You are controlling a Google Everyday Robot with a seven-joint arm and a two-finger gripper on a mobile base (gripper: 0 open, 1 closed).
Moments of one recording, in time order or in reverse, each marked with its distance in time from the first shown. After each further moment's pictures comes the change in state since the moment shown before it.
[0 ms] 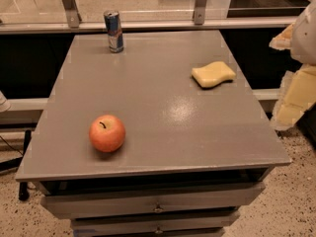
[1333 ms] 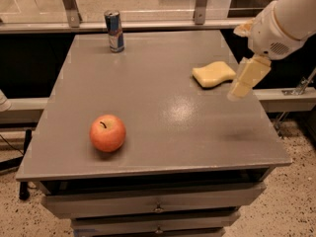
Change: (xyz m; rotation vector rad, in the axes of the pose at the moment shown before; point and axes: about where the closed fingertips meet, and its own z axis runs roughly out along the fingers) arm -0.048 -0.088 0.071 0.105 -0.215 -0.066
